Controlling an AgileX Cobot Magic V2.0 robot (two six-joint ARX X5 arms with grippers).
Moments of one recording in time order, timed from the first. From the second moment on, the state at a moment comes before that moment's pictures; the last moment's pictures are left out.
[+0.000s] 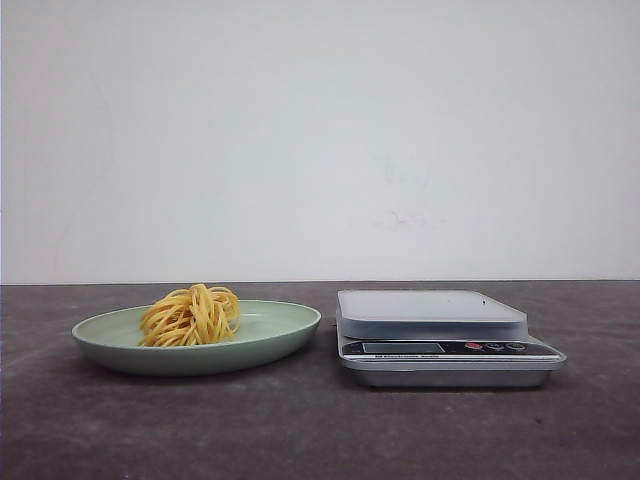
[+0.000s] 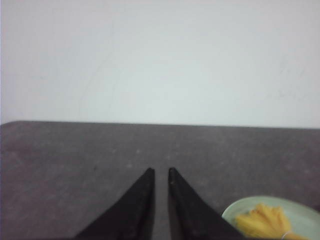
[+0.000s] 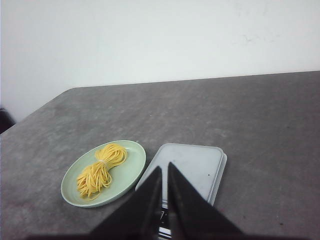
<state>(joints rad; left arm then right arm) -0.06 0.01 0.24 -0.20 -0.02 -0.03 0.58 0.10 0.62 -0.64 0.08 0.32</state>
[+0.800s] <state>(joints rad) -0.05 0.00 0.03 -0.14 -0.02 0.04 0.58 0.10 0.62 -0.64 0.08 0.32</state>
